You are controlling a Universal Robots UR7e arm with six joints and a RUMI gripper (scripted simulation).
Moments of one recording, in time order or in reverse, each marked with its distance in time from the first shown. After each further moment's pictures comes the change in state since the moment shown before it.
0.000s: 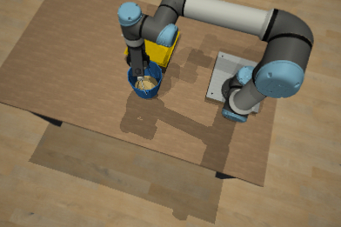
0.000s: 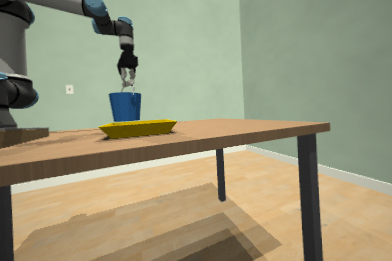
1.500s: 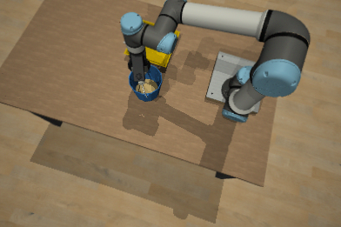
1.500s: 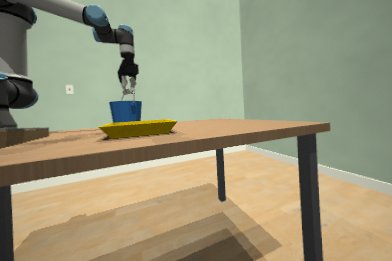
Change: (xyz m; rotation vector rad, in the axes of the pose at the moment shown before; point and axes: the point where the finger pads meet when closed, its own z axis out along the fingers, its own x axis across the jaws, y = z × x) arm 0.000 0.000 0.045 0.000 0.000 0.000
